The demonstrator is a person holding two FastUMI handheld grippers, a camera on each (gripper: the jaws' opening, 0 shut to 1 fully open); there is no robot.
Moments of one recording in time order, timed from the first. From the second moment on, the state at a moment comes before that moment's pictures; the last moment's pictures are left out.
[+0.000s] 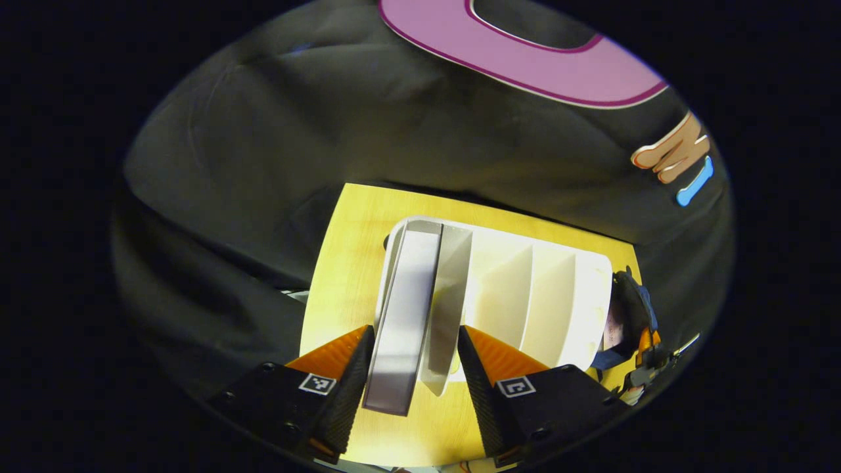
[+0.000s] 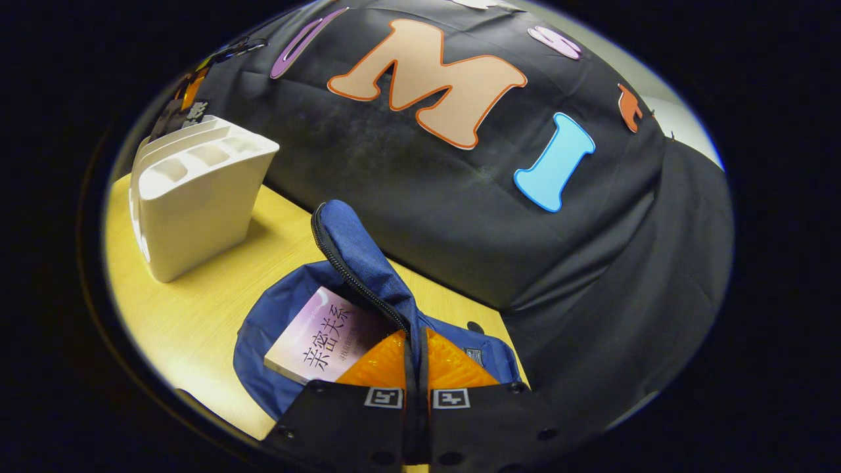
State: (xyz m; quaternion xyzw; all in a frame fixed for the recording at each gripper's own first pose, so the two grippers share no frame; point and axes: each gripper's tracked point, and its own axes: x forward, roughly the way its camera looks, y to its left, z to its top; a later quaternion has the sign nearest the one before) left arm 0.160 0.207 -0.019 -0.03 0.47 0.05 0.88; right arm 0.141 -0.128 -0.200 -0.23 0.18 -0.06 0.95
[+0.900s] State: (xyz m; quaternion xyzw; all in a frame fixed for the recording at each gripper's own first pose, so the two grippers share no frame) left arm 0.144 0.201 -0.036 -0.05 0.52 0.09 0.85; right arm 0.141 -0.124 -0.202 -0.24 0.18 -0.05 0.95
